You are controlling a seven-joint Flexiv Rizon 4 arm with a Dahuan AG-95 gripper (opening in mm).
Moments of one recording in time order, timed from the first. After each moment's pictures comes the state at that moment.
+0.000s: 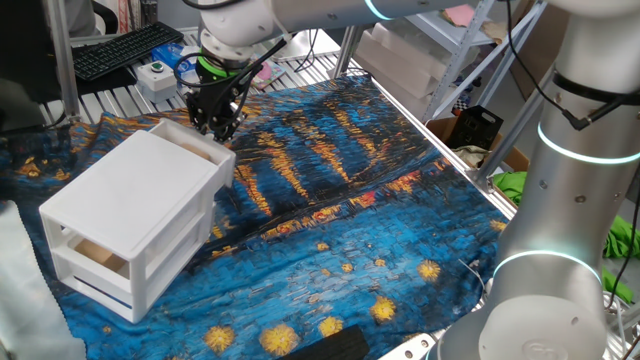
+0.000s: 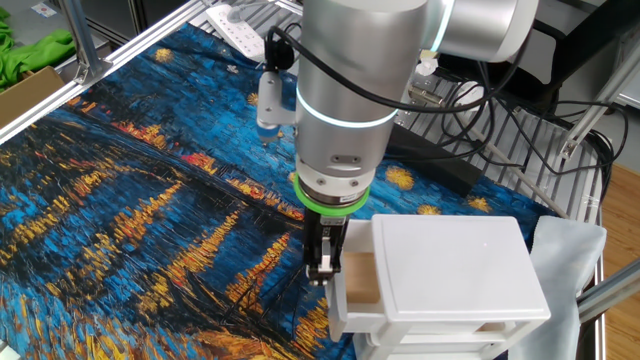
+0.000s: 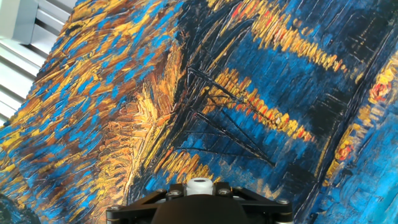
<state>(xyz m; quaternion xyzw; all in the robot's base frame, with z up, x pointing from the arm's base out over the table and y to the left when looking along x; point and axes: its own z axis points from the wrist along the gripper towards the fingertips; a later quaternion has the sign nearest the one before) 0.618 0.136 0.152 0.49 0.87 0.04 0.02</state>
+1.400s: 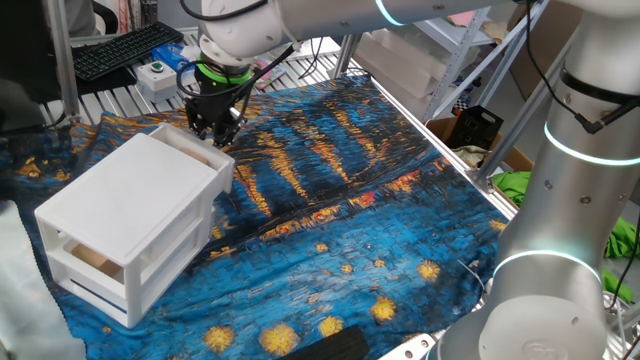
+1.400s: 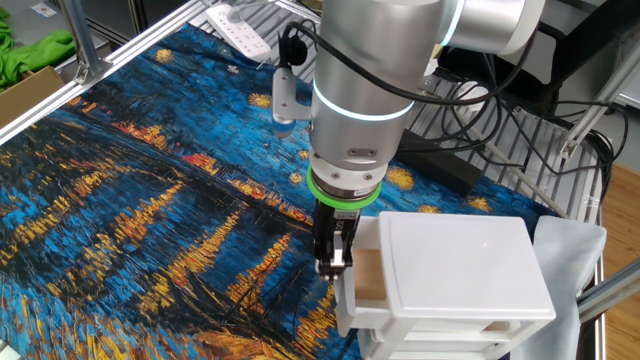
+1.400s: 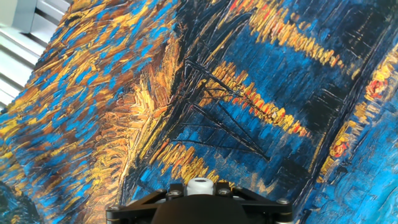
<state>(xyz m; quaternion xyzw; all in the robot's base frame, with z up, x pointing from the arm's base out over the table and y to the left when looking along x) 0.605 0.142 0.153 0.47 0.88 0.04 0.03</state>
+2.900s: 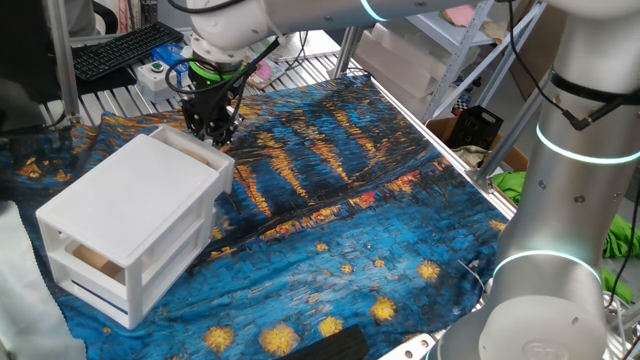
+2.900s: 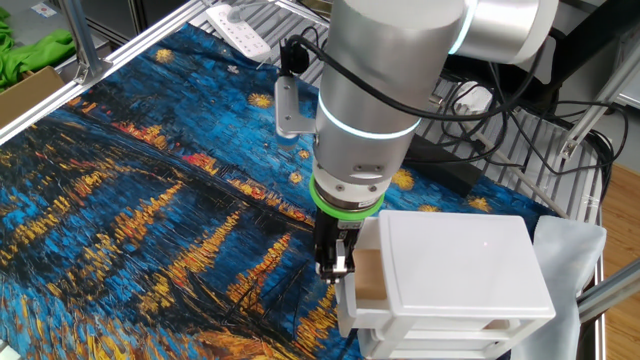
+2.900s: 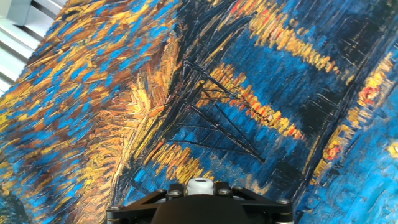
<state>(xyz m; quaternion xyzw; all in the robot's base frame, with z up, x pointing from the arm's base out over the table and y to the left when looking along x) 0.604 0.143 0.151 0.47 0.88 0.02 0.02</state>
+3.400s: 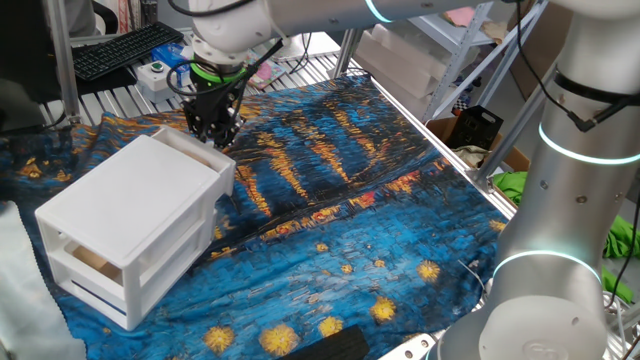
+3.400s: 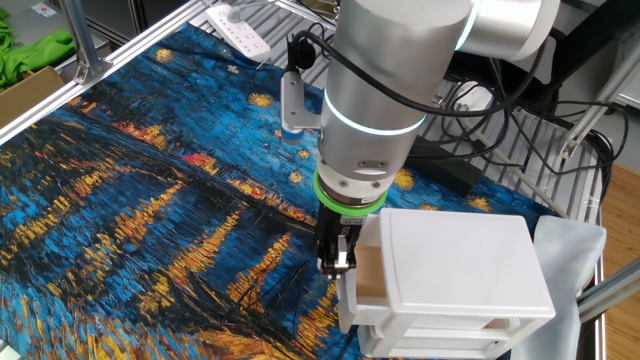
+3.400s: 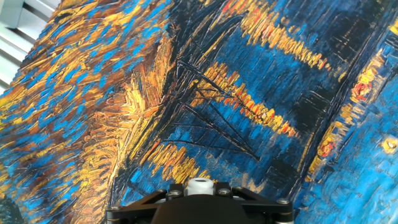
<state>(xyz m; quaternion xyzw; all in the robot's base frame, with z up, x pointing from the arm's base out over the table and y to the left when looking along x) 0.598 0.144 0.153 0.48 0.88 0.01 0.01</state>
